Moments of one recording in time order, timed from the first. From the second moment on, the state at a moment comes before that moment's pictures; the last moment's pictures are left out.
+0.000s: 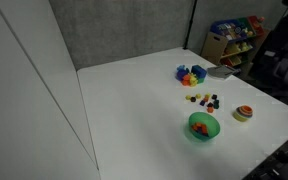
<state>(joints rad) 0.12 -0.41 0.16 -2.31 -0.04 1.86 0.08</state>
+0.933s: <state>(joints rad) 0.03 0.04 0.03 -2.31 0.02 2.34 0.13</state>
